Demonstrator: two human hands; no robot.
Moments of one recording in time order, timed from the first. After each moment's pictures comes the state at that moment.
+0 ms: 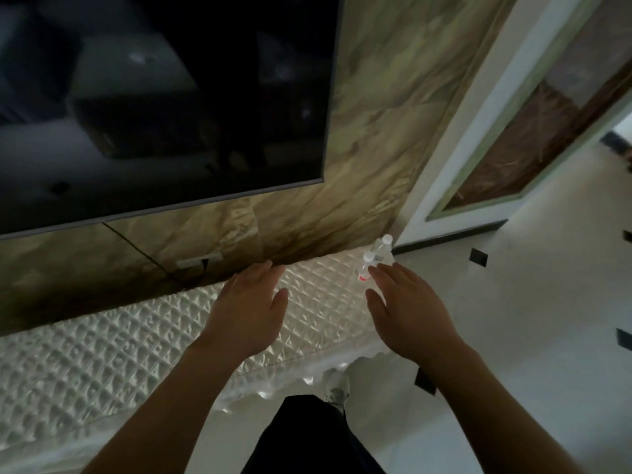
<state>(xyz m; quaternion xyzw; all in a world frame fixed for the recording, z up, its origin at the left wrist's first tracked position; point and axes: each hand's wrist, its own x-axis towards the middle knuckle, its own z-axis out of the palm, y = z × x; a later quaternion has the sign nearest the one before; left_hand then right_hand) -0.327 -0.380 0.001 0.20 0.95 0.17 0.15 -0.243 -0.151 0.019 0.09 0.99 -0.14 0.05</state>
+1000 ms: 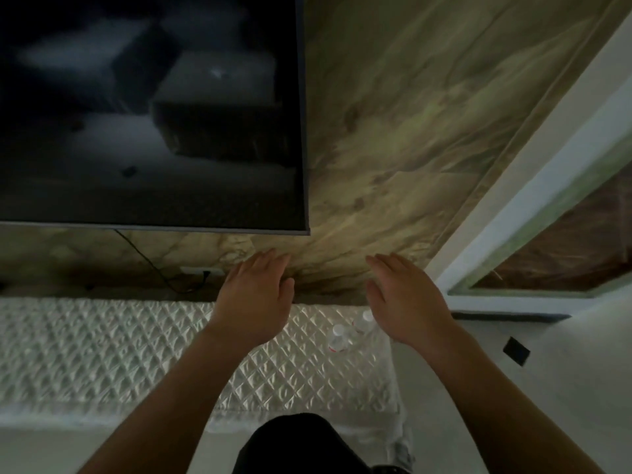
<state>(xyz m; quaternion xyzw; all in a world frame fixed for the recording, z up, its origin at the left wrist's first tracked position) -0.432 -0.158 0.032 0.07 0.98 0.15 0.05 -0.430 0.079 0.035 -0.08 0.98 -0.15 0.06</state>
